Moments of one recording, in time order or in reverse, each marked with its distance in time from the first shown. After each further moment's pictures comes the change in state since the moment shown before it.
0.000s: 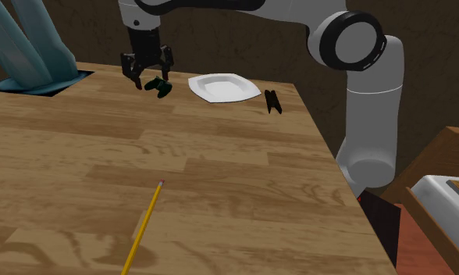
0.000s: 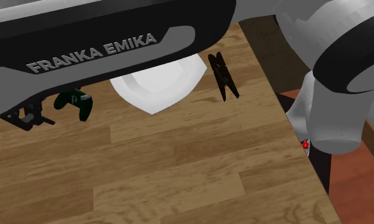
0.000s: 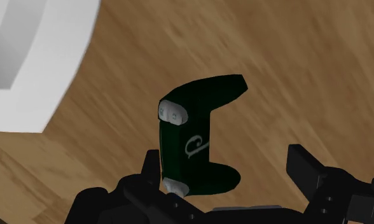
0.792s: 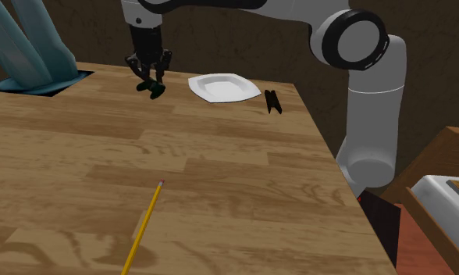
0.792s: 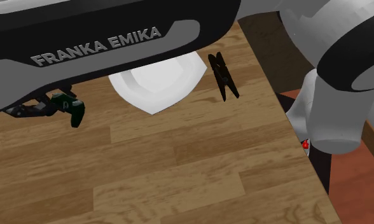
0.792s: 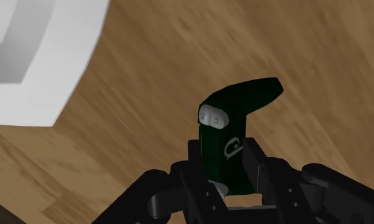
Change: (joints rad) arm -0.009 -0.017 -0.003 -0.017 -0.001 0.018 -0.004
